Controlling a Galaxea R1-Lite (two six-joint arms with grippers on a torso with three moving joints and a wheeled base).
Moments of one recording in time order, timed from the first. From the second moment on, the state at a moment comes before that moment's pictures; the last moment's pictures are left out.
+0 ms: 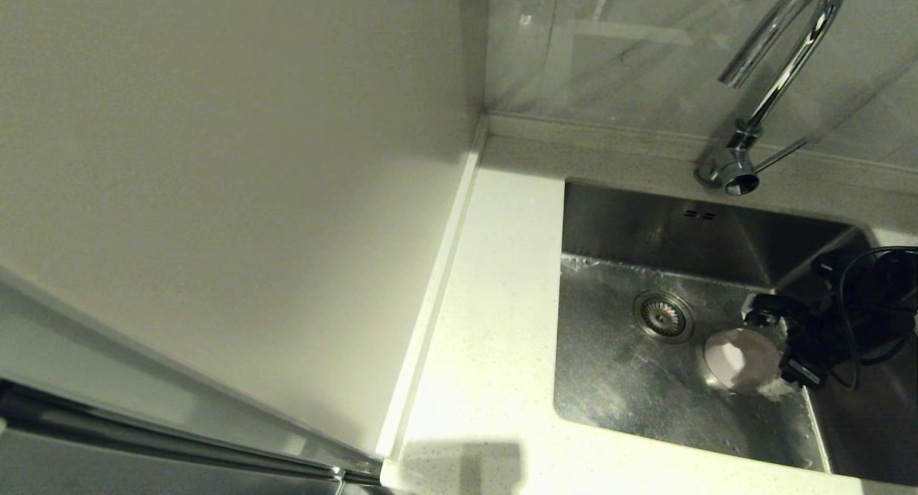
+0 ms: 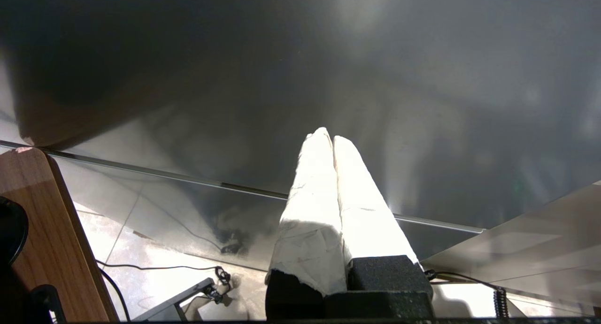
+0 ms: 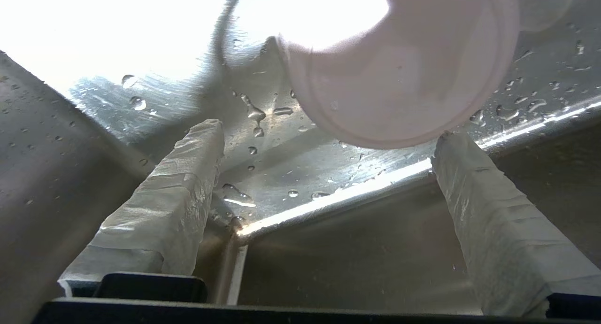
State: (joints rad) left arm 0.00 0.00 0.00 -0.01 0.00 -0.01; right arm -0.37 2.21 -1.39 0.37 0.12 -1.08
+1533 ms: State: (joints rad) left arm 0.00 0.00 0.00 -0.01 0.00 -0.01; right arm -0.31 2.36 -1.55 0.27 0.20 -1.02
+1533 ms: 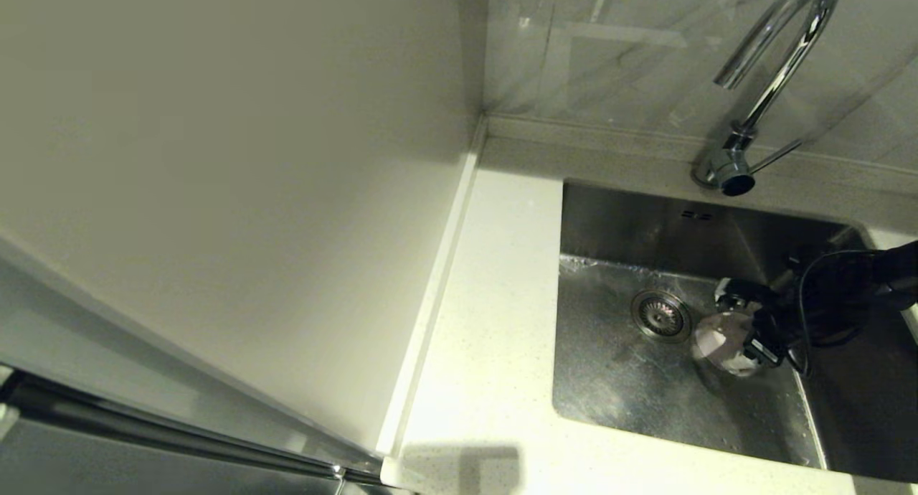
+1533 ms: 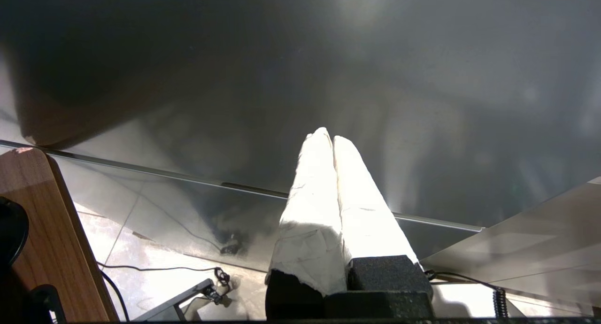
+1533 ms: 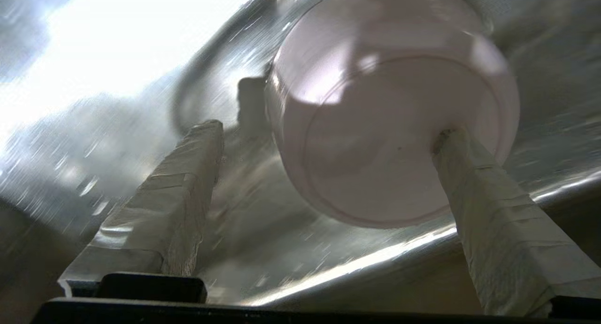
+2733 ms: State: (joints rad) left arm 0.00 0.00 0.00 -0.01 0.00 -0.01; right arm -0.32 2.36 -1.64 0.20 0.20 -0.84
